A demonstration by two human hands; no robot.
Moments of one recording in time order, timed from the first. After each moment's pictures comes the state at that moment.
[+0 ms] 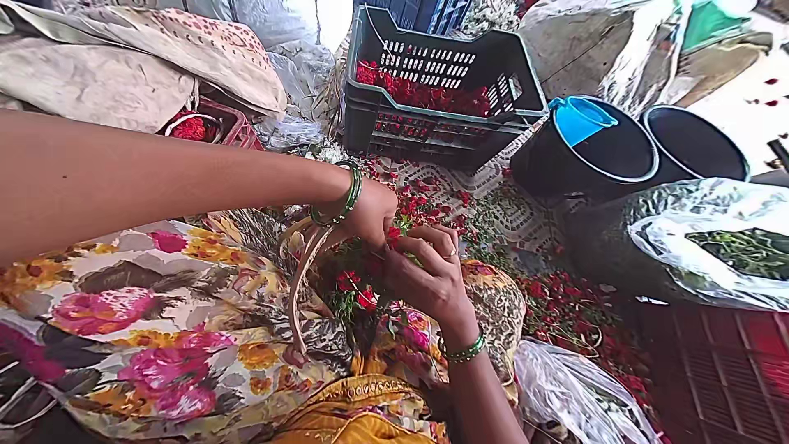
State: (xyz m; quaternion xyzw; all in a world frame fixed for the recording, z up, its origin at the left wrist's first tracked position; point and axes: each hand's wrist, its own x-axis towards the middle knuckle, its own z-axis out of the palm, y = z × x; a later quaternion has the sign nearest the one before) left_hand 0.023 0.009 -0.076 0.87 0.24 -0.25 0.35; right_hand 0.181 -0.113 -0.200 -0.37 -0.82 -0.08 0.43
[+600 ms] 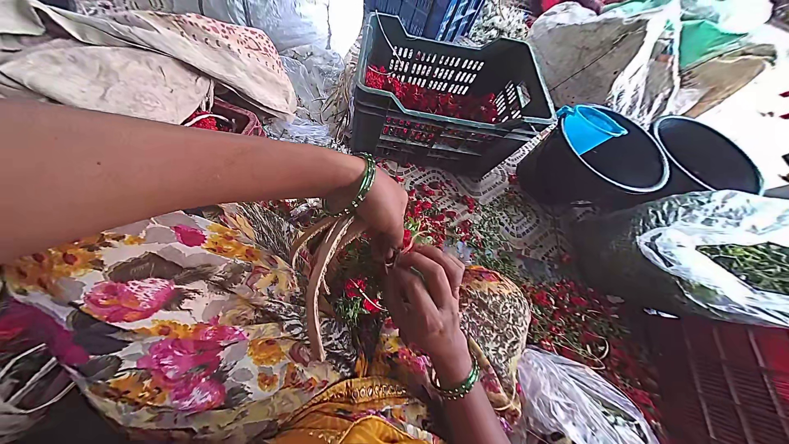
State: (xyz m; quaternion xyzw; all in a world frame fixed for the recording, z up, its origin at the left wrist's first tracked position) left_hand 0.021 0.009 -0.070 0.72 0.37 -0.22 0.55; right_hand 0.152 -0.141 -0.201 -0.43 -0.77 -0.11 0.47
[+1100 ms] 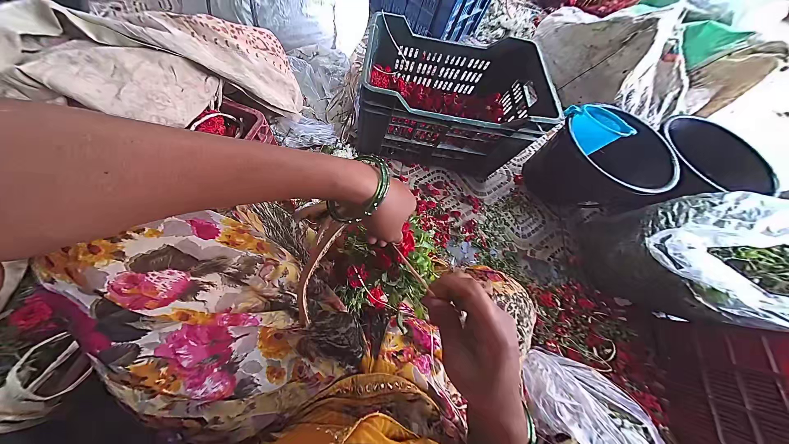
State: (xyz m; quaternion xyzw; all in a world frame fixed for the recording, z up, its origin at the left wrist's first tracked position) left_hand 0.032 -0.004 -0.052 0.85 0.29 -0.34 0.28; right_hand 0.164 -0.177 -0.145 -0.49 -0.72 0.18 0.46
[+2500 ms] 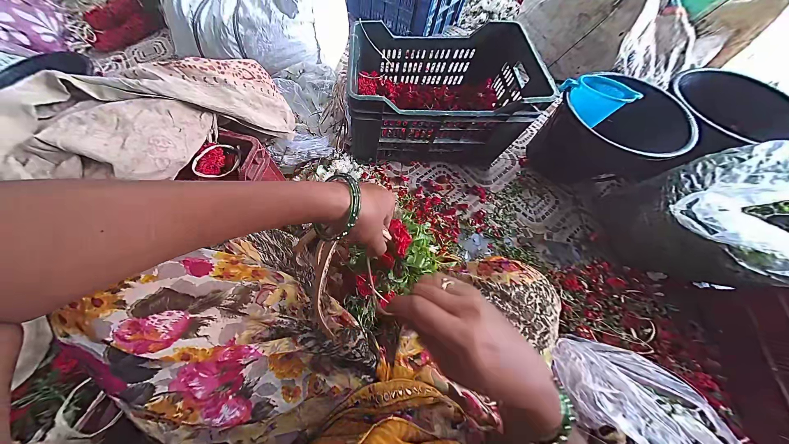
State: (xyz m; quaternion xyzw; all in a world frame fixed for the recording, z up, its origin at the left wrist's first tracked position) left_hand 0.022 0.004 -0.057 0.83 0.35 -0.31 0.31; right_hand 0.165 -0.156 -0.130 -0.36 -0.86 0.11 0.34
